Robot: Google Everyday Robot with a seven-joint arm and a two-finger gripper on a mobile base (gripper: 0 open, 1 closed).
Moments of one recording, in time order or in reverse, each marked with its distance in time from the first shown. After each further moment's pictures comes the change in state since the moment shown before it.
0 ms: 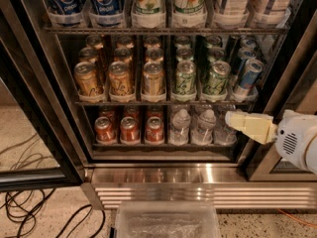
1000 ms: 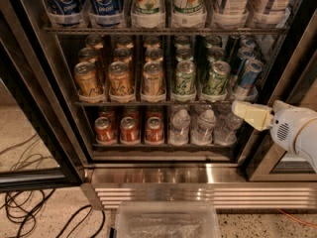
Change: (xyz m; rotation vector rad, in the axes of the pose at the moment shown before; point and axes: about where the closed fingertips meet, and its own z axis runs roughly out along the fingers) arm -0.004 -0.033 0.052 -0.014 -0.083 0.009
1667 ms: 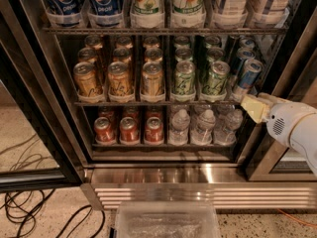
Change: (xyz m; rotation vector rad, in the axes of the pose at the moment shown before) arm -0.012 -0.004 0.017 -0.021 -0.062 -0.029
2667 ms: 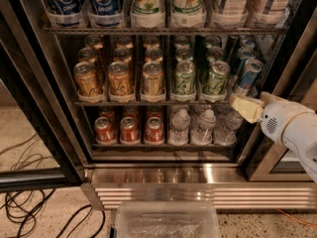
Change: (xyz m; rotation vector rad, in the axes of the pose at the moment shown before) arm 0.005 0.003 0.014 -0.012 -0.006 -0.028
